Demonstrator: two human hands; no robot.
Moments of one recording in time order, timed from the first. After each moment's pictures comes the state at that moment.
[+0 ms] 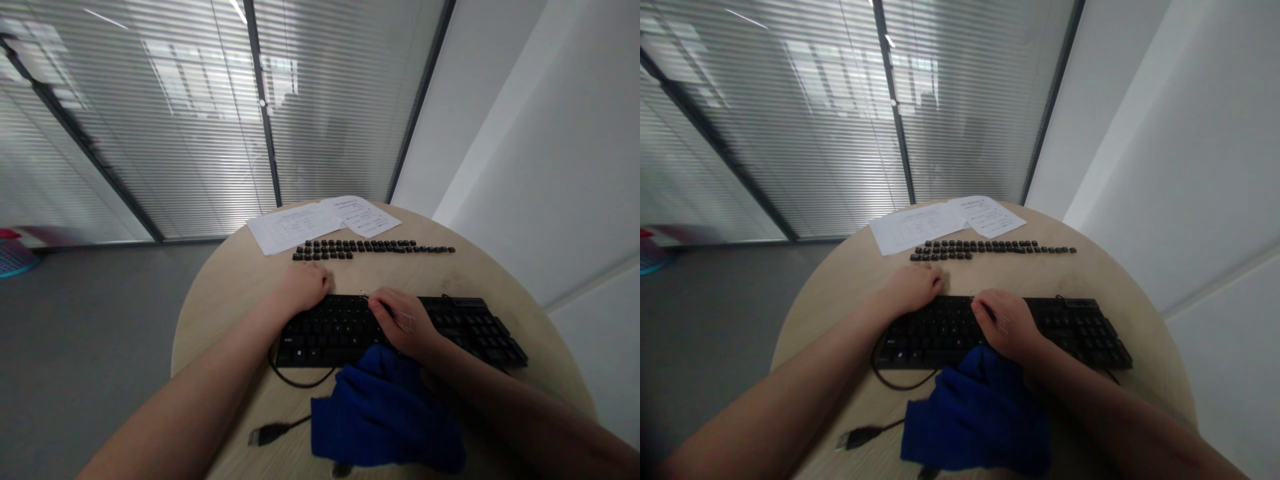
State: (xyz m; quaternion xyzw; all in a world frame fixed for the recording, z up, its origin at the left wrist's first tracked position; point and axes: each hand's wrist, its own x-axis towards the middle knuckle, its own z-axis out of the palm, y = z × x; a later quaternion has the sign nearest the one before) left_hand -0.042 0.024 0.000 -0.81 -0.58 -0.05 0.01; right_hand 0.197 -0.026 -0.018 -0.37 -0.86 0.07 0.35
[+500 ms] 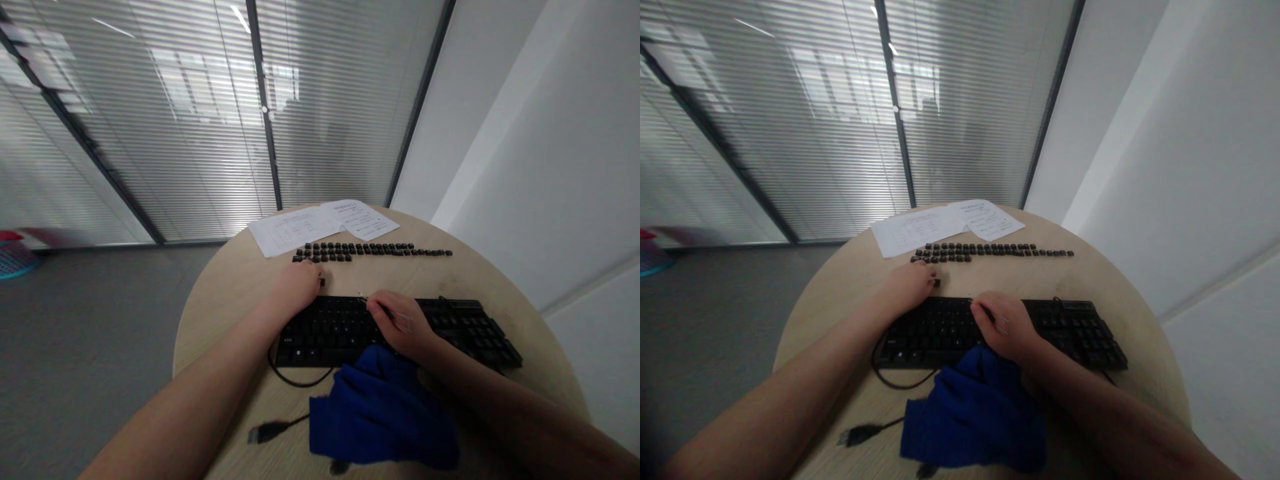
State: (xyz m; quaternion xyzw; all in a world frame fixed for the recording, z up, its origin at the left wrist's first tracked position) left_hand -0.045 0.021 0.010 -0.78 -0.63 -0.04 0.01; right_hand 0.199 -0.026 -0.020 -0.36 -0.86 0.07 0.35
